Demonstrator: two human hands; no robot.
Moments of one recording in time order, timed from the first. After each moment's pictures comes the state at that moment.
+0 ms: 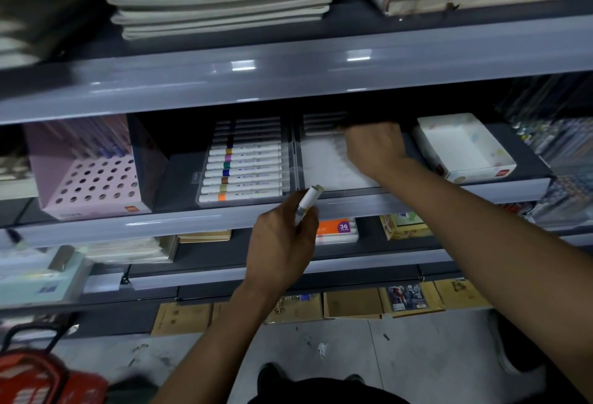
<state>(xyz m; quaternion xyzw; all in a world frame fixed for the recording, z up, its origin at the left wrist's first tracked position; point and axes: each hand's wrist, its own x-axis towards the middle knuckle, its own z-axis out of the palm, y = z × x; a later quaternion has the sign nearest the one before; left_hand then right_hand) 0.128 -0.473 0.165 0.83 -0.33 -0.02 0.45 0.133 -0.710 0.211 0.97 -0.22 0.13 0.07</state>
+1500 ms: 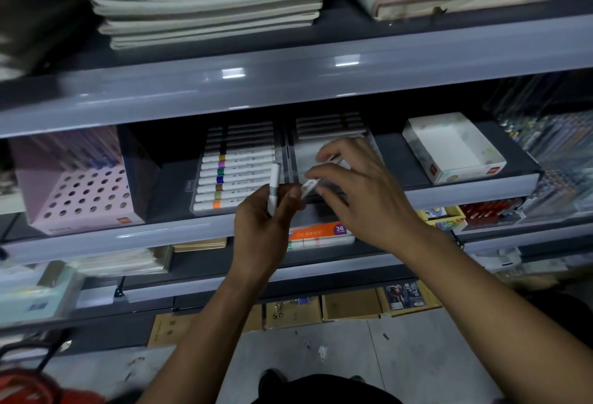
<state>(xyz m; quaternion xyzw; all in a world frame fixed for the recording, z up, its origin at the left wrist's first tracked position) 0.147 -0.472 0.186 0.72 -0.26 -0.12 0.64 0.053 -0.639 0.222 0.95 -0.01 0.29 -0.13</state>
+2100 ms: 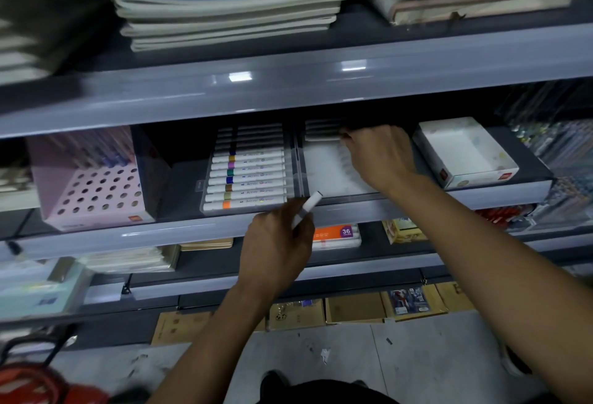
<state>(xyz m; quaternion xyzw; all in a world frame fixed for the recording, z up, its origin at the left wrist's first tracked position) 0.143 -0.462 0.180 0.83 -0.40 0.02 0.38 0.114 -0.697 0.223 0.95 -0.21 0.22 0.01</state>
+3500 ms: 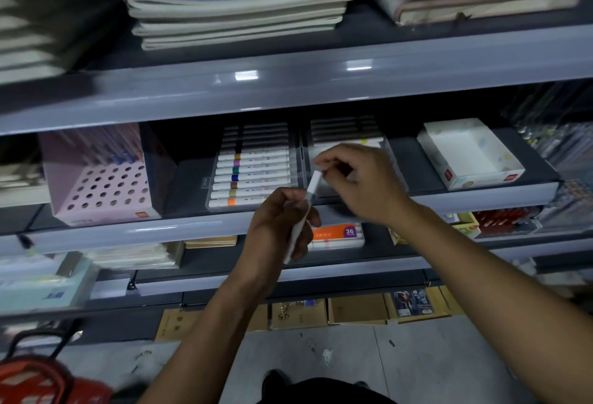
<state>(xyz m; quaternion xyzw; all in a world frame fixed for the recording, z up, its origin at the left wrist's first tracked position) 0.146 -0.456 0.199 0.53 -0.22 -0.37 0.73 0.089 -0.651 0.214 0.90 -0.05 0.26 -0.33</state>
